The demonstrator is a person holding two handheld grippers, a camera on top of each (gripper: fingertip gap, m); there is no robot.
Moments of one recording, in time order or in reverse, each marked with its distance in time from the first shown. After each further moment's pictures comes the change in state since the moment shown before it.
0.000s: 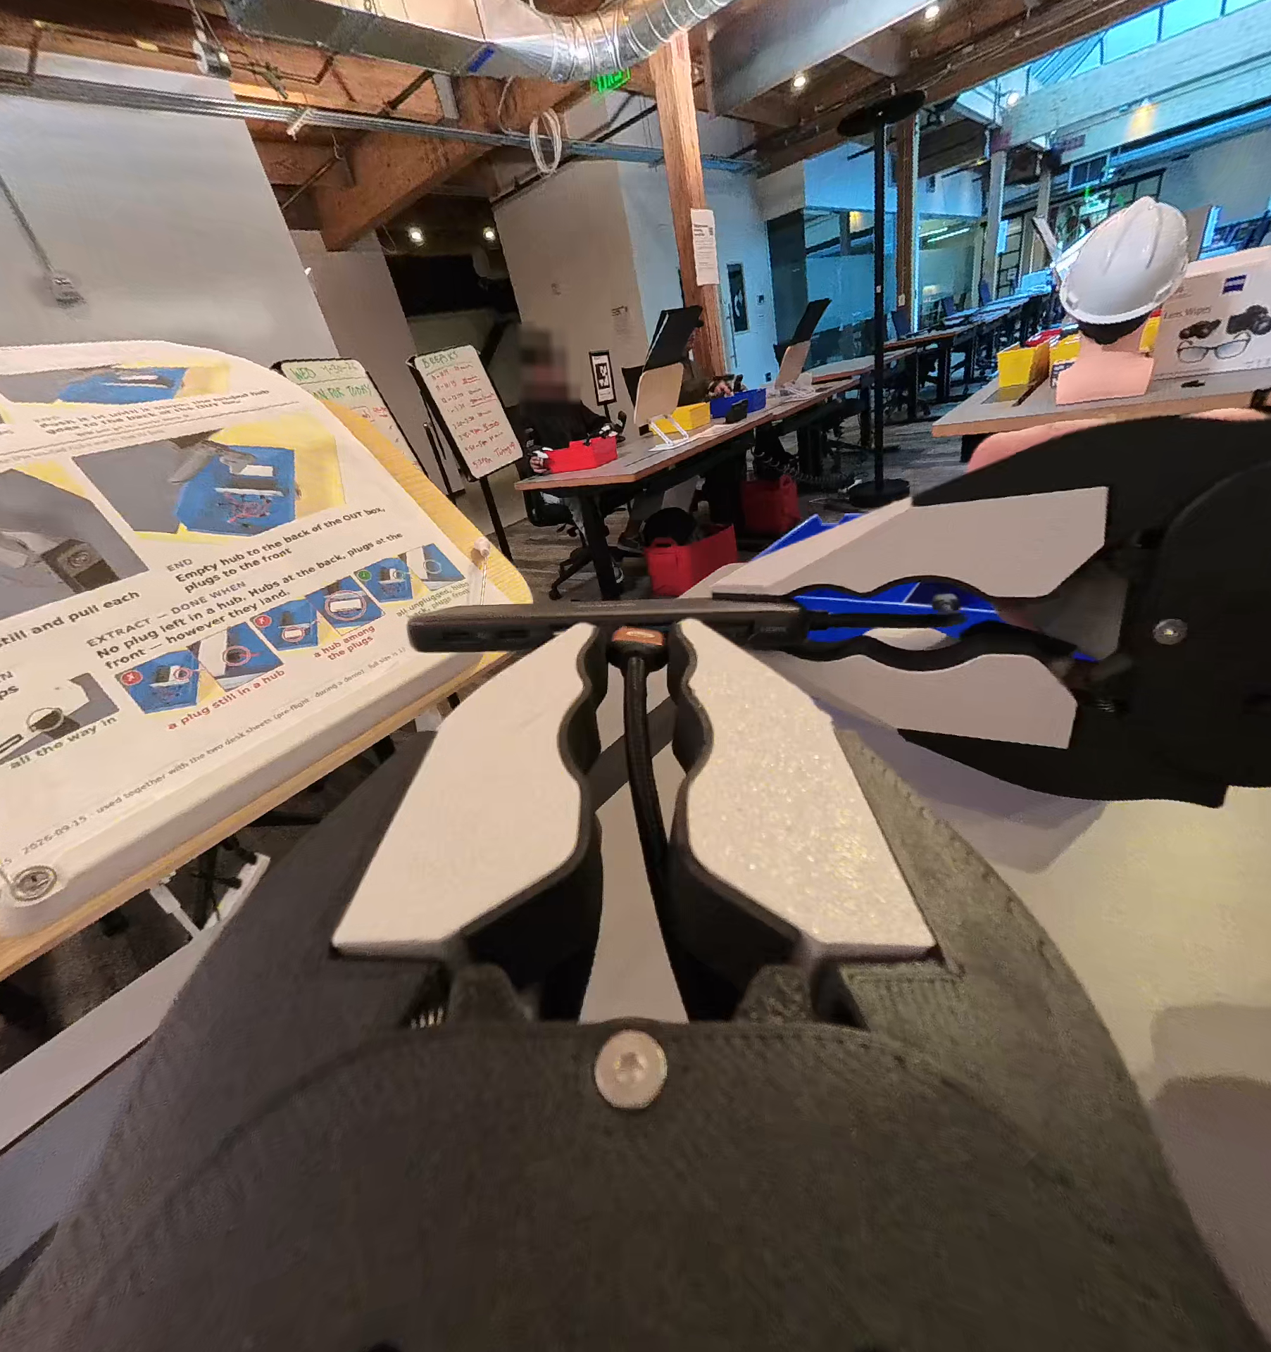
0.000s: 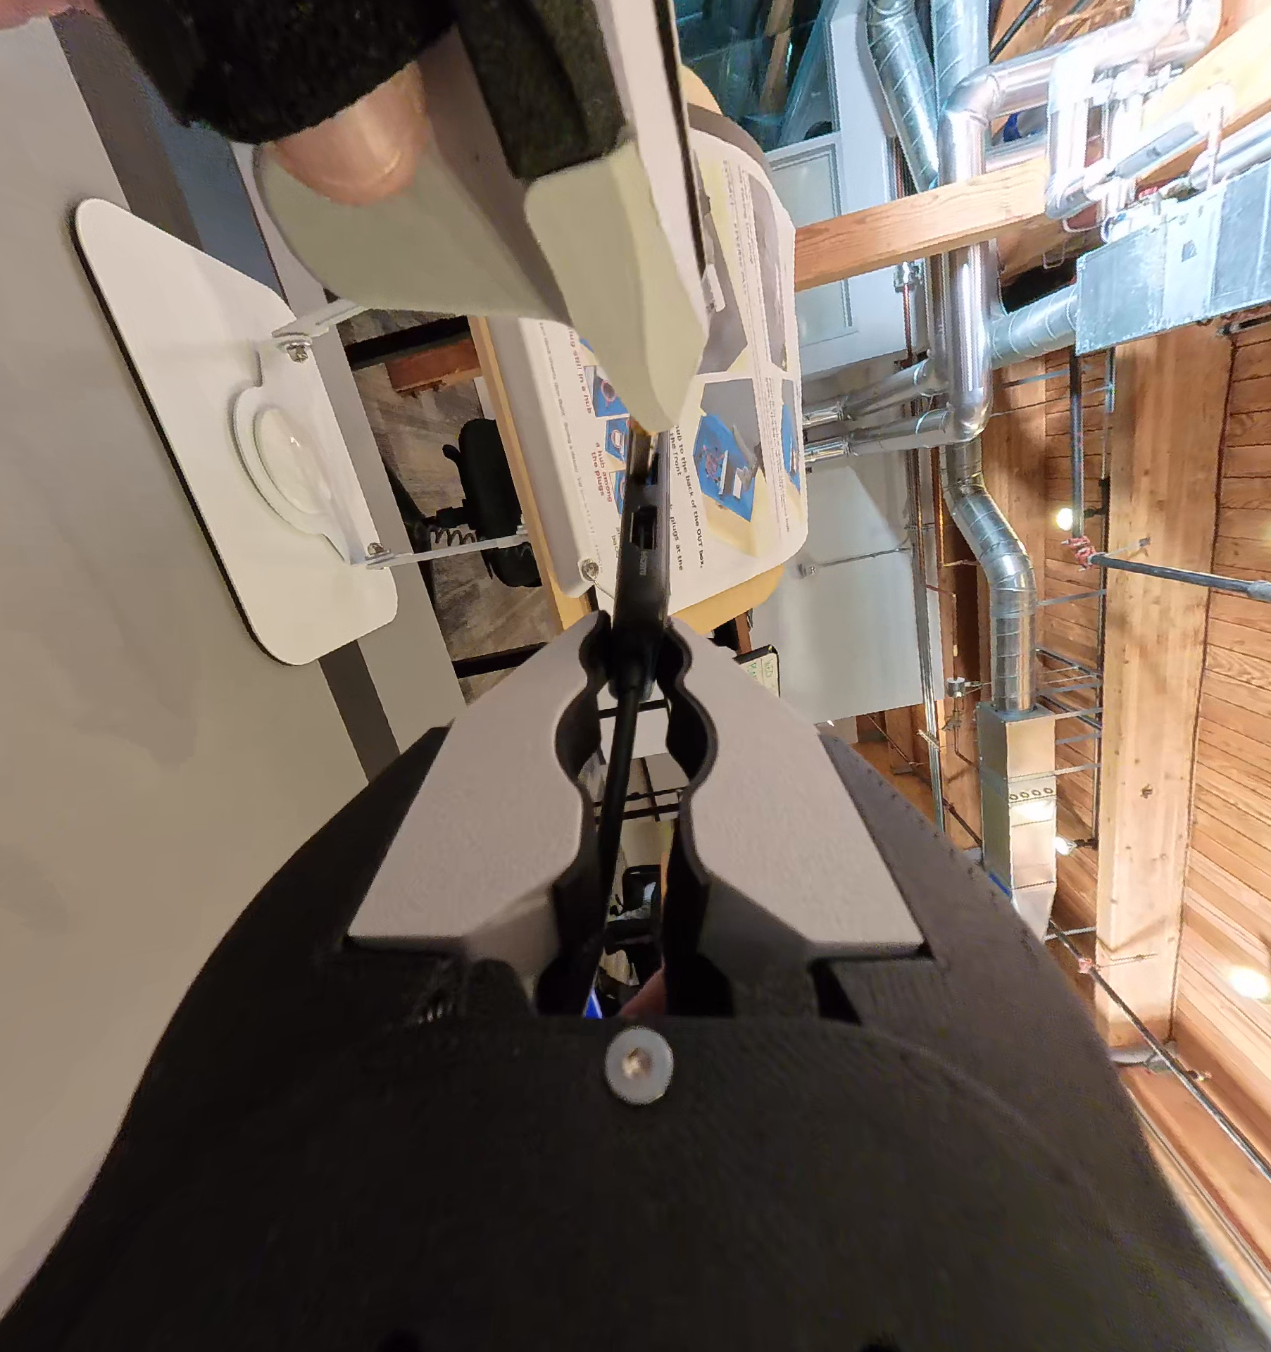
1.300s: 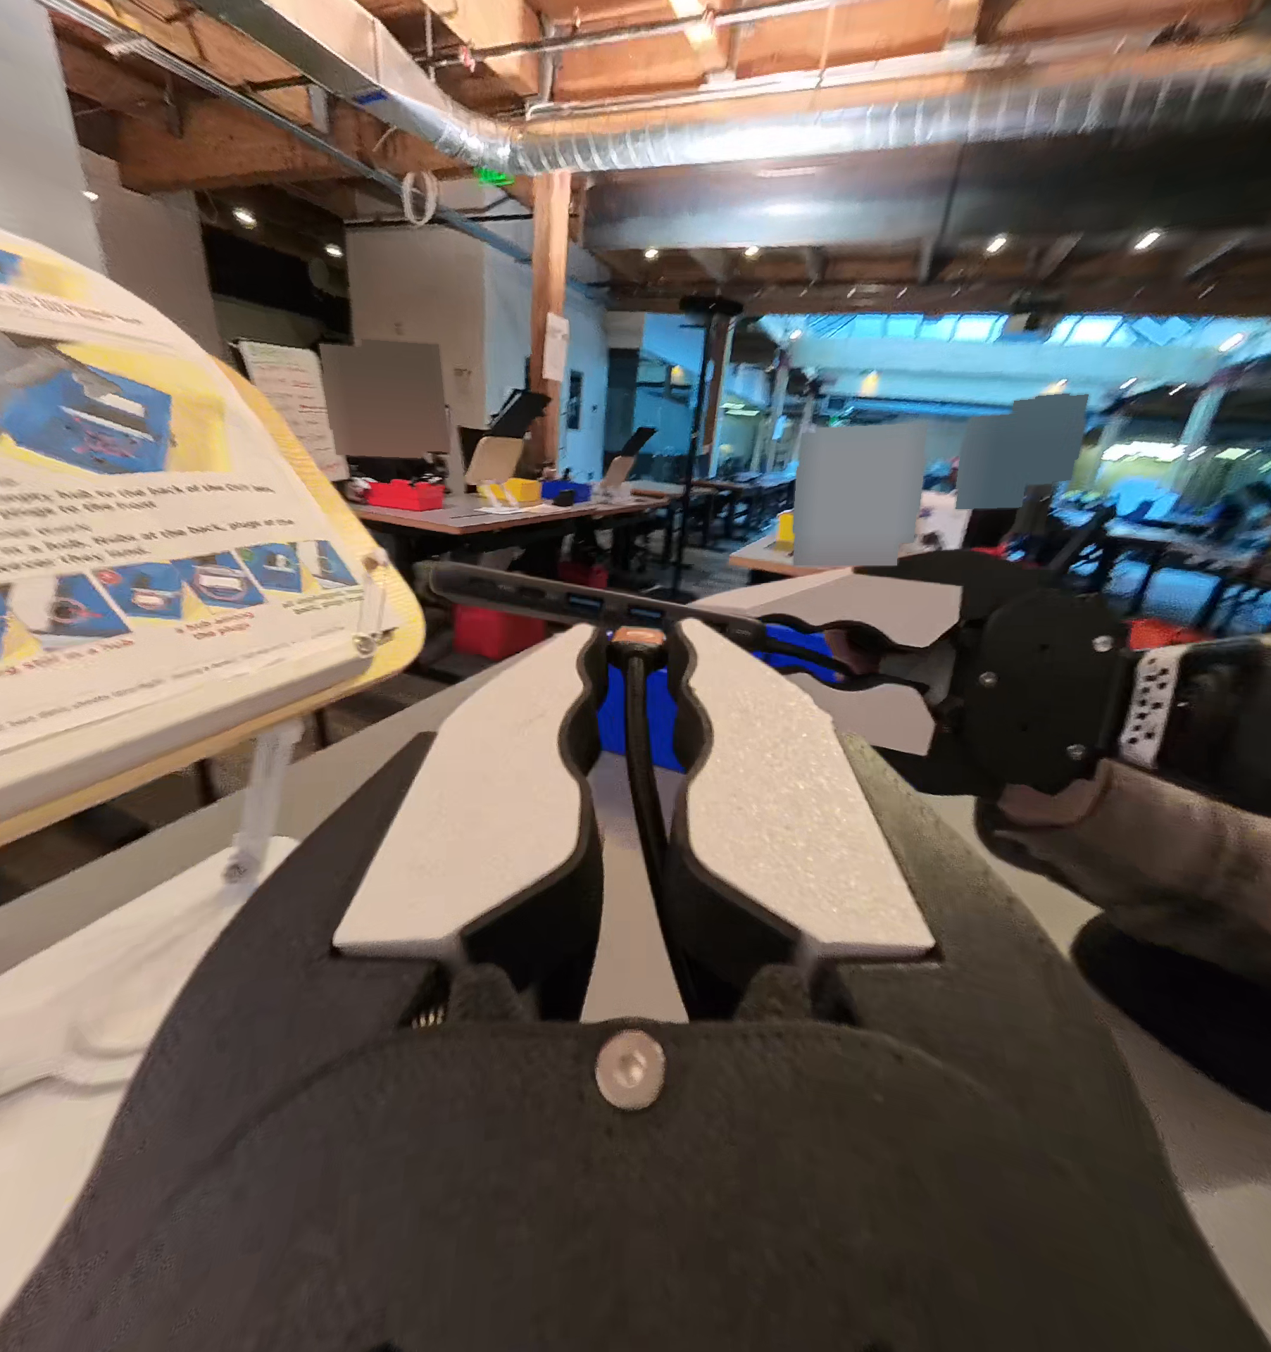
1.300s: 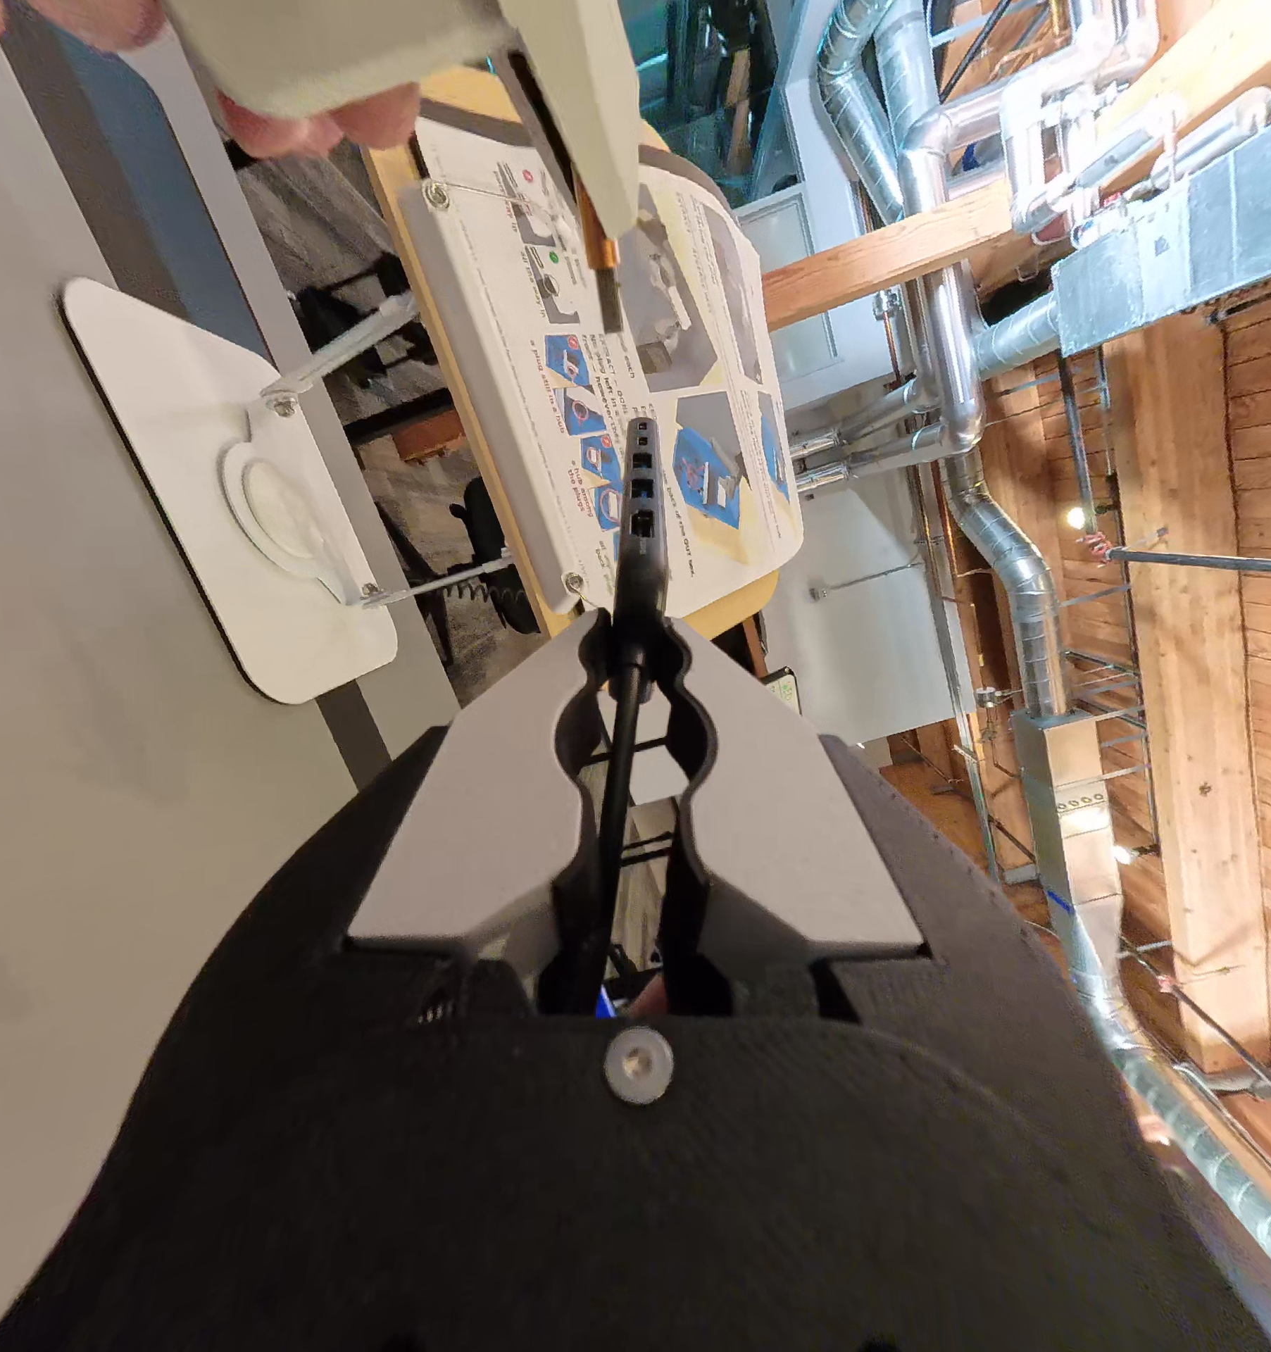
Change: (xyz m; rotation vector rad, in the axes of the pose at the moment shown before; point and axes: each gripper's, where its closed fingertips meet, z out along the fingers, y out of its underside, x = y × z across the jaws) left arm -0.015 -0.010 -0.012 0.127 0.232 -0.335; right arm 0.010 0.010 0.001 0.070 0.014 0.093
